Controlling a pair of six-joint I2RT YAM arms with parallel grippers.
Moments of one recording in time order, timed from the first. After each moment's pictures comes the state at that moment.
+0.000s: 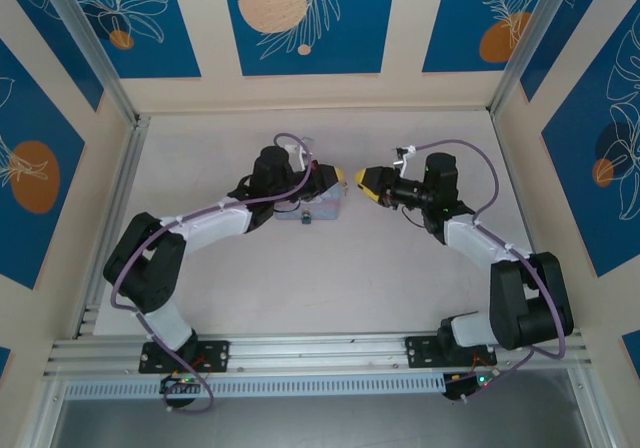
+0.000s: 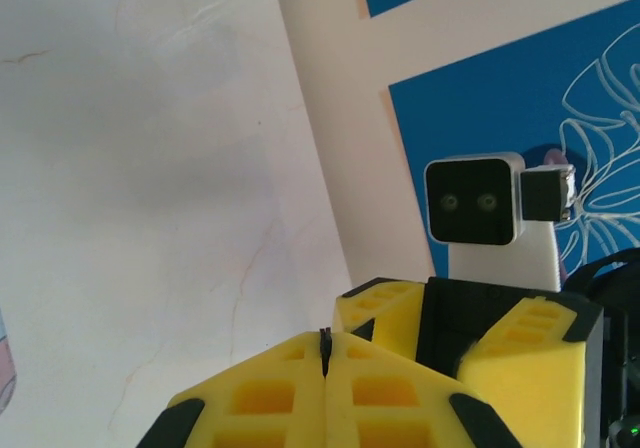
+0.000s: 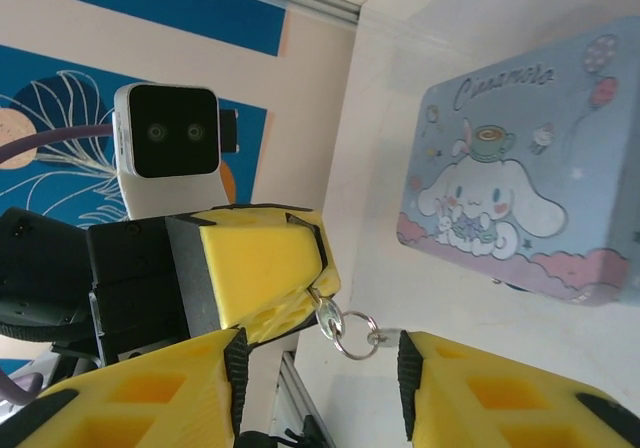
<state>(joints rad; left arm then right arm) -0.64 1.69 1.05 0.39 0.48 -1.04 0.20 1.37 0.72 0.36 -0.90 1.01</state>
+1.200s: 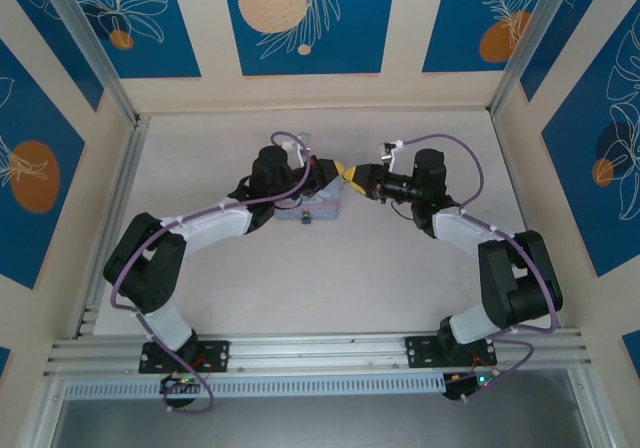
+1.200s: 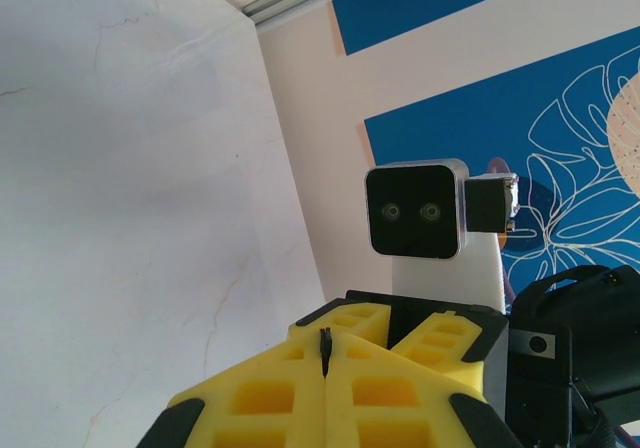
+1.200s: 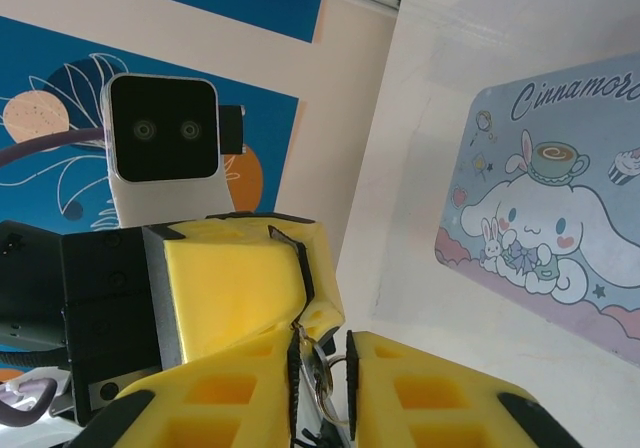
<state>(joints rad) -0.64 1.69 1.05 0.46 0.45 -1.09 0.25 1.49 0.75 0.53 -0.92 1.08</state>
